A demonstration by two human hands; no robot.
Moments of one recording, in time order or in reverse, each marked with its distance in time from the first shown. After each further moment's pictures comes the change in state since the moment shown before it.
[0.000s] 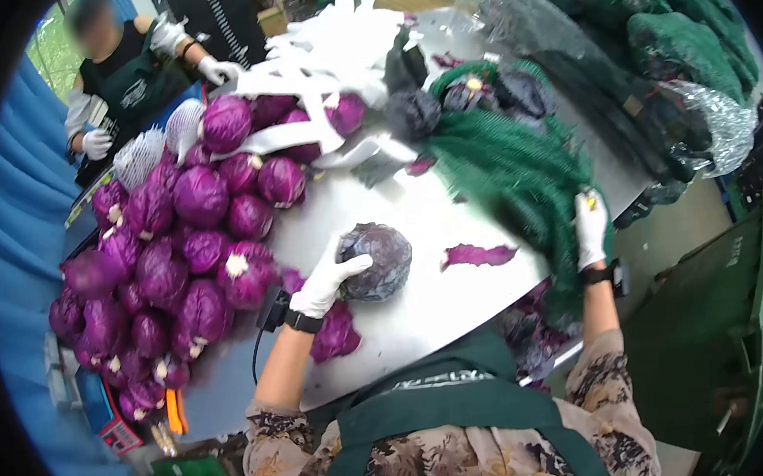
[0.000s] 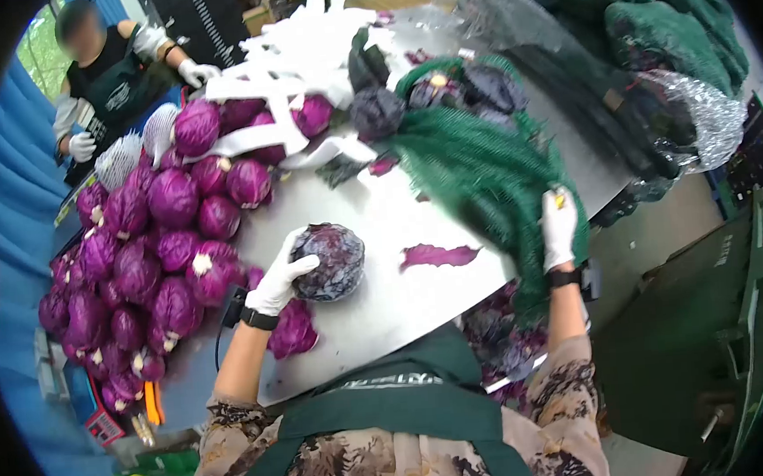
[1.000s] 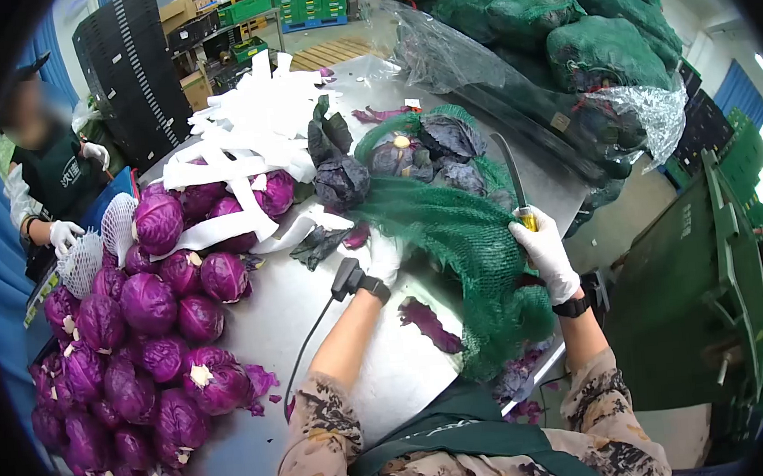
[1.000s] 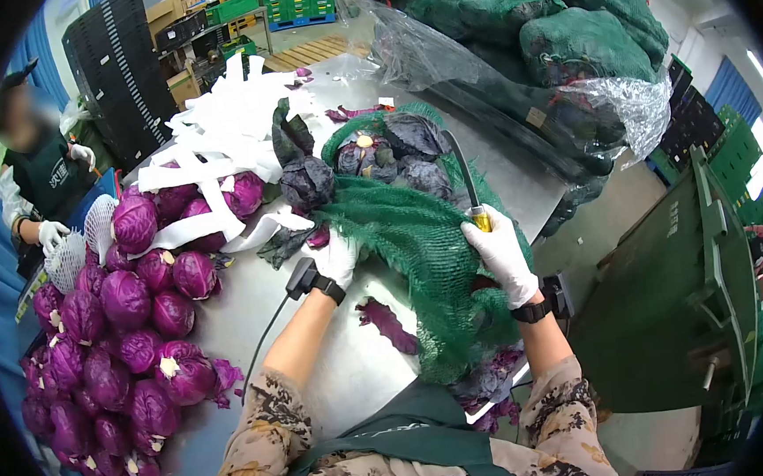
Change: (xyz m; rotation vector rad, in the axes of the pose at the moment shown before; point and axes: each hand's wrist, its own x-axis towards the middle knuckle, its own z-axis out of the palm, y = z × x) left_hand 0.223 -0.052 0.131 -0.280 -0.089 0.335; right_hand -0.012 -0.158 0.004 0.066 -0.354 0.193
